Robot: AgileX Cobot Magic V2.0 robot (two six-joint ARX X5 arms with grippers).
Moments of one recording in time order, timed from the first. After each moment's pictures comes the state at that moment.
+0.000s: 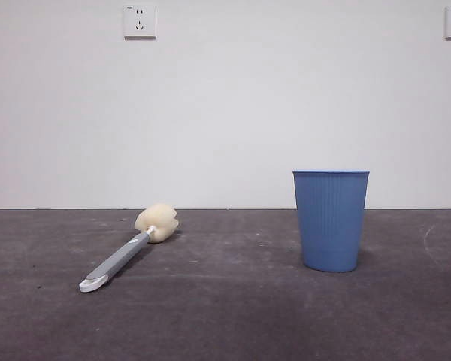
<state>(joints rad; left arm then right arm) 0.03 0.11 0.05 0.04 -0.10 0.03 0.47 0.59 0.81 -0.88 -0.36 0.10</state>
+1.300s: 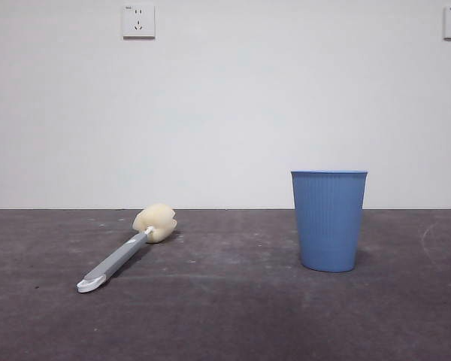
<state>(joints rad) 0.03 0.00 0.02 -0.18 -0.07 -0.04 0.43 0.48 0.81 -0.85 -0.13 -0.01</state>
